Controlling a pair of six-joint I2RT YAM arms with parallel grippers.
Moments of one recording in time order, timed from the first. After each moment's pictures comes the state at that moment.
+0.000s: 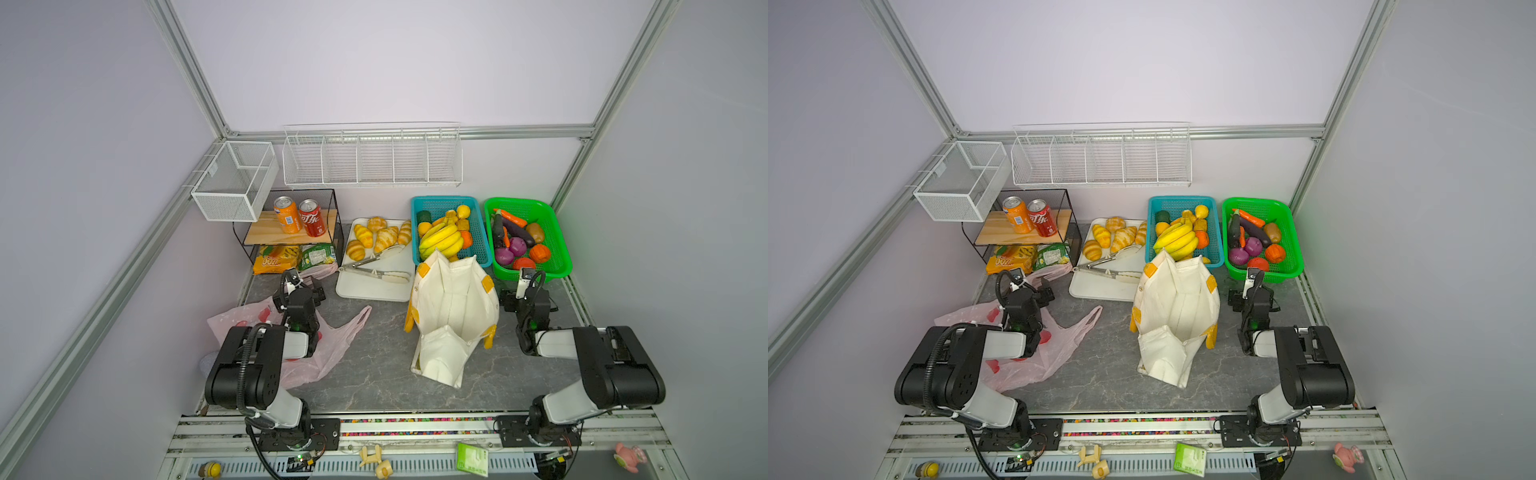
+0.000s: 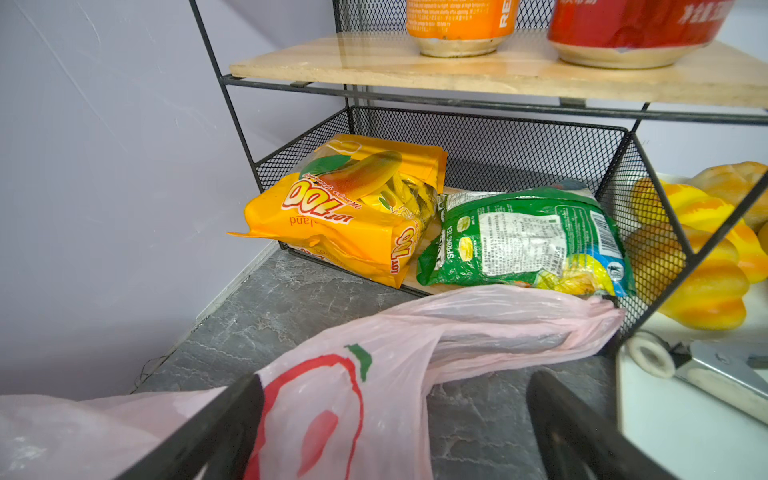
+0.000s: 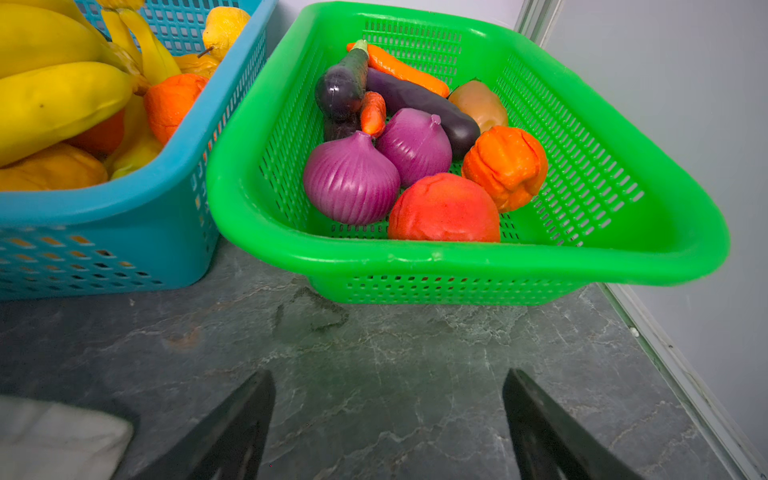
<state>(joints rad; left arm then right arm) -0.10 1.56 0.38 0.92 -0.45 -0.08 0.04 1.53 0.37 0.79 0.20 -0.01</state>
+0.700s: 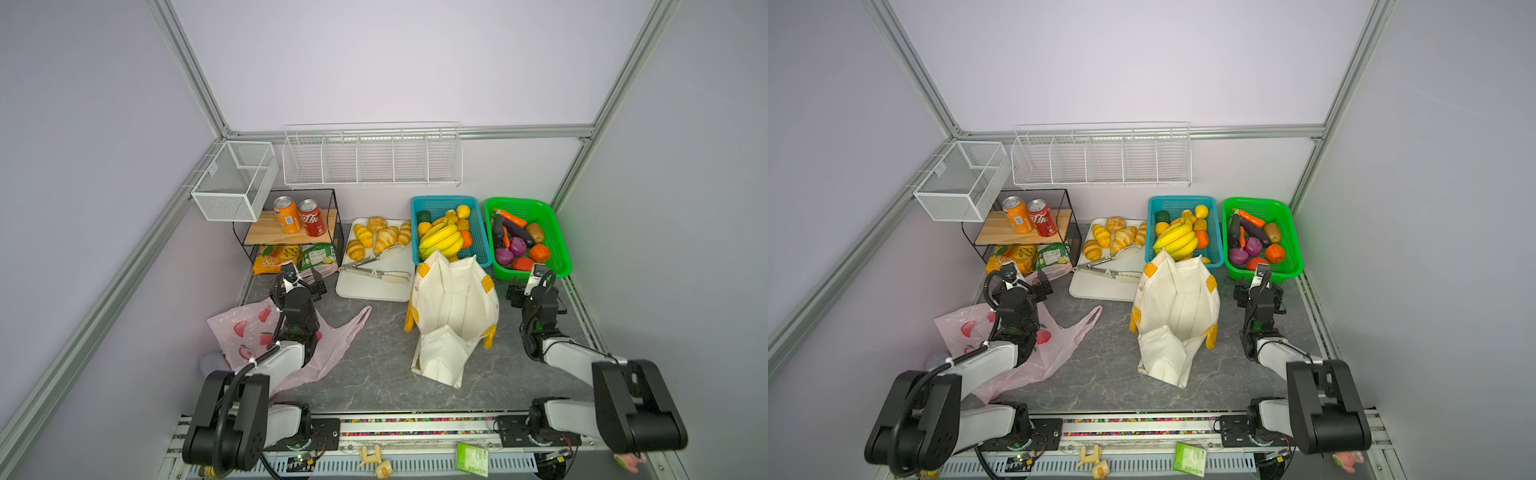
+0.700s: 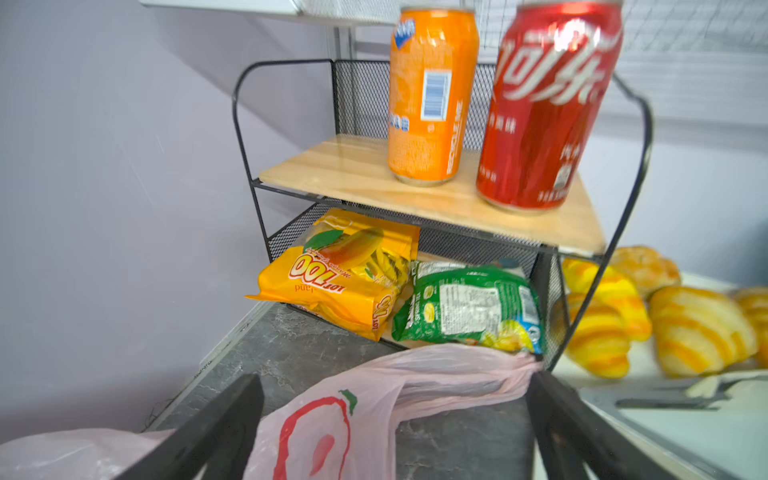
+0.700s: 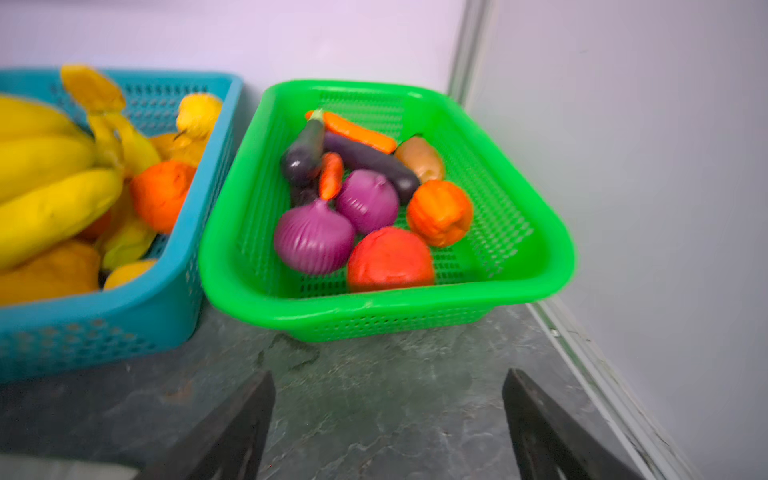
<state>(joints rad) -0.17 1.20 0.39 0.71 -0.49 -0.12 0.07 1.23 0.36 0.61 0.38 0.05</state>
